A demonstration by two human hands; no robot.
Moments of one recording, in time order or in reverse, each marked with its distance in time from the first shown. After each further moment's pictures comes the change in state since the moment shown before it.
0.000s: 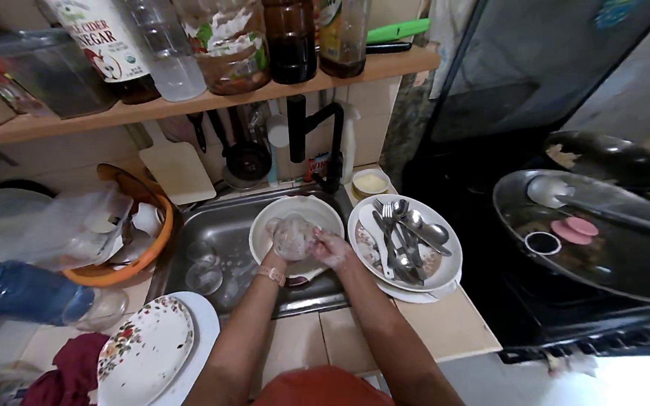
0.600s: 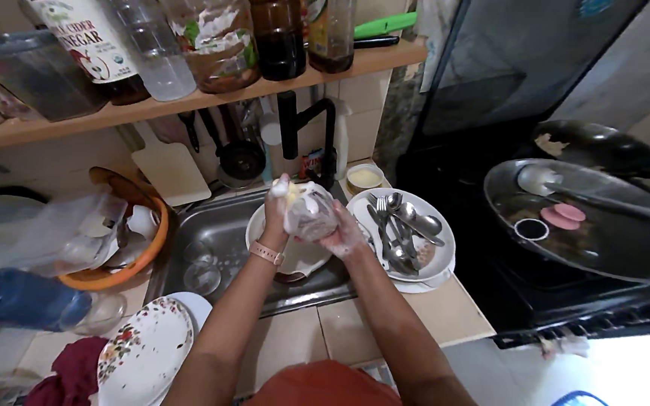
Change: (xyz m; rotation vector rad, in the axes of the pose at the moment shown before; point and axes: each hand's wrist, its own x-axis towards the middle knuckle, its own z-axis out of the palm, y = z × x) left_hand 0.005 0.068 0.021 -0.195 0.002 0.475; right_hand -0.039 -0.030 0.015 -0.024 -0.265 -0.238
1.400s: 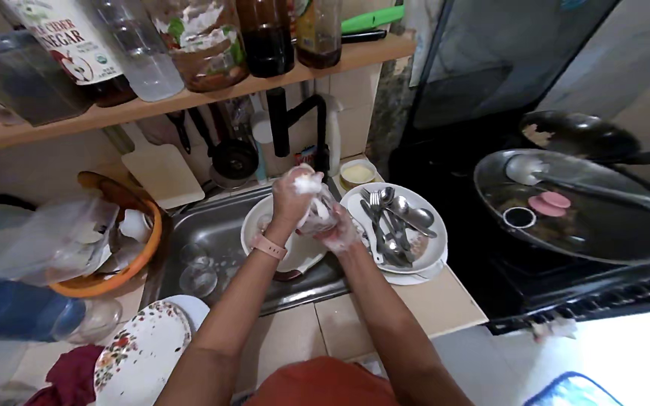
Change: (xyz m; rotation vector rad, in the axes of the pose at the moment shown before) left_hand 0.006 0.032 0.034 0.617 -0.118 0.536; right_hand 0.003 0.012 -0.020 0.098 0.101 -0.092
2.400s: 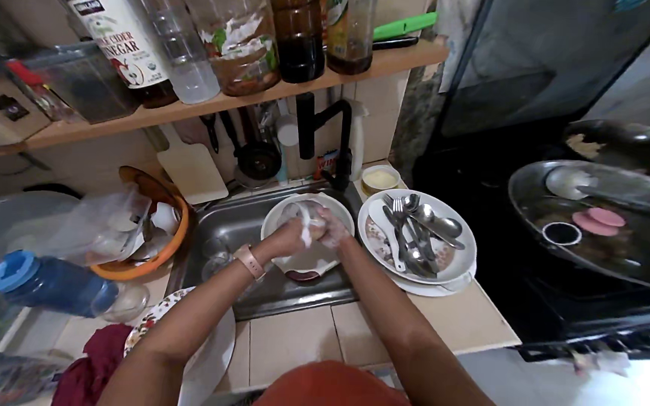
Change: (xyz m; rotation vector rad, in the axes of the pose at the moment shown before) left_hand -0.029 -0.028 -0.058 0.323 -0.866 -0.421; right_hand 0.049 0.042 0.006 -0.311 -0.063 0.122
